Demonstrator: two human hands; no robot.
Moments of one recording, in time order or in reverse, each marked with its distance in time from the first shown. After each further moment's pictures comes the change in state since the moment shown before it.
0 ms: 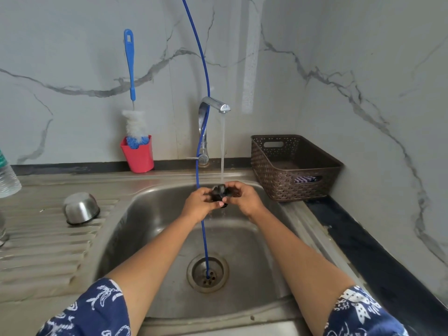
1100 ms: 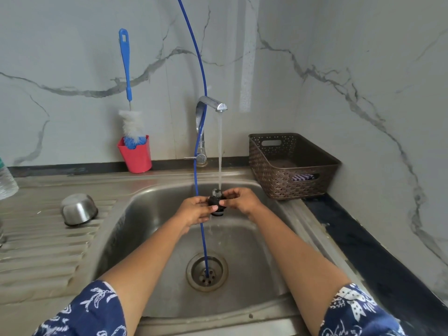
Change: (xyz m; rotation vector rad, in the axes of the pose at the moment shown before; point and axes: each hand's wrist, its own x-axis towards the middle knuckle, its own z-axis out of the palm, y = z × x) left_hand -0.008 -0.007 -0.009 -0.184 -0.099 -0.224; right_hand 0.005 0.006 -0.004 -0.133 -0.016 0.211
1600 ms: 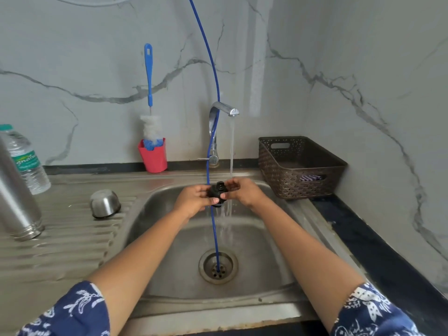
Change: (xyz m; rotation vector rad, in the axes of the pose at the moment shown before) left_hand -0.044 0.036 -0.024 0.166 0.102 0.179; right_hand -0.024 -0.050 0.014 -0.155 -0.064 -0.177
